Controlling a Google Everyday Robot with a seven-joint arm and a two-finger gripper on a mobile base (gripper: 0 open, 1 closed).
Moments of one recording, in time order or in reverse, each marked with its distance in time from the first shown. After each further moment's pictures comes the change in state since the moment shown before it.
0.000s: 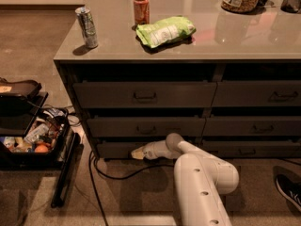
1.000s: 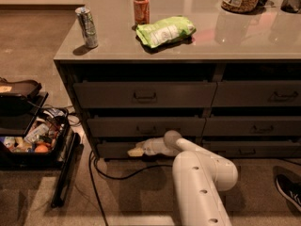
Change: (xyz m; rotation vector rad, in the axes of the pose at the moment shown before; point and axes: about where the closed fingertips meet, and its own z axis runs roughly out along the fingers) arm -0.018 -0.018 0.004 0.090 0.001 -0.030
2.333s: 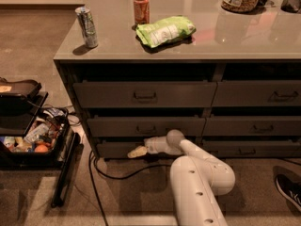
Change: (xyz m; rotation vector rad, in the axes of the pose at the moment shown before) arm -0.004 -0.017 -0.003 -0.009 -0.035 0.028
